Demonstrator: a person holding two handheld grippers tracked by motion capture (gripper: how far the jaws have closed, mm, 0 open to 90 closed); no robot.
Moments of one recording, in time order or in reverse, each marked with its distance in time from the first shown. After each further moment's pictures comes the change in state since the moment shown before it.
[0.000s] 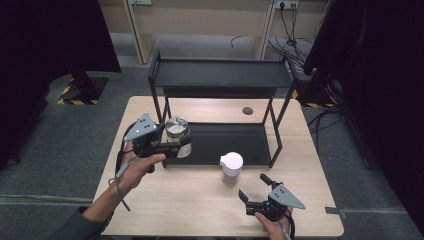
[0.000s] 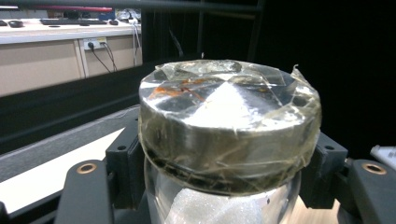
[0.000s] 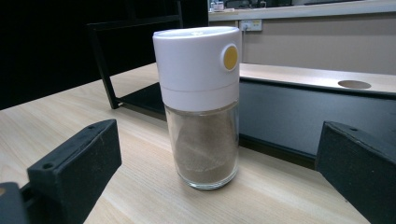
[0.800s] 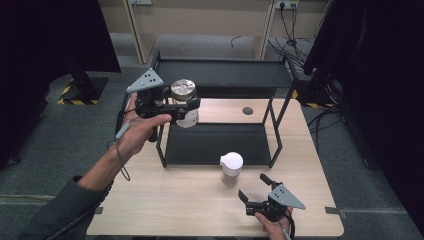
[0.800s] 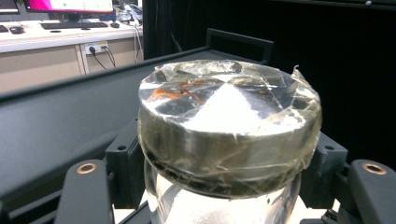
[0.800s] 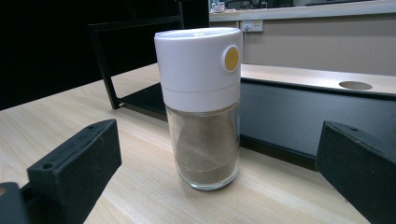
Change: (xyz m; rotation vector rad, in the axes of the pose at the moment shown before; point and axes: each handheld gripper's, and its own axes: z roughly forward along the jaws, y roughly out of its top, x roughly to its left) left arm 0.008 0.098 0.022 0.042 0.019 -0.004; right arm -0.001 0.000 0.000 -0.001 0.004 -0.001
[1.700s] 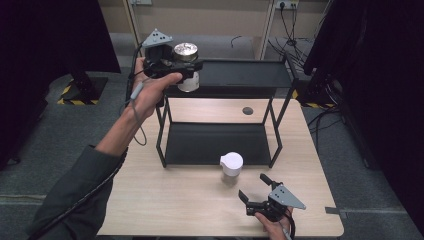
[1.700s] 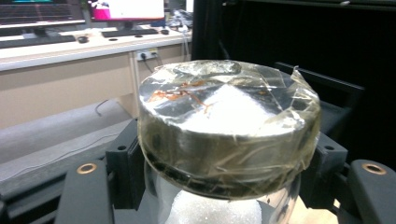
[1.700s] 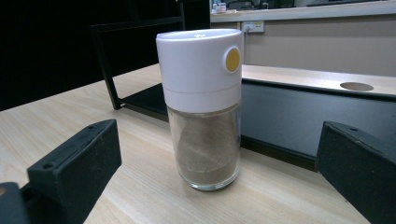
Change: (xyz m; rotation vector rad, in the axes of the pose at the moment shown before) left arm 0.010 0.056 0.049 -0.009 0.219 -0.014; right arm -0.001 0.000 -0.001 -0.002 0.005 -0.002
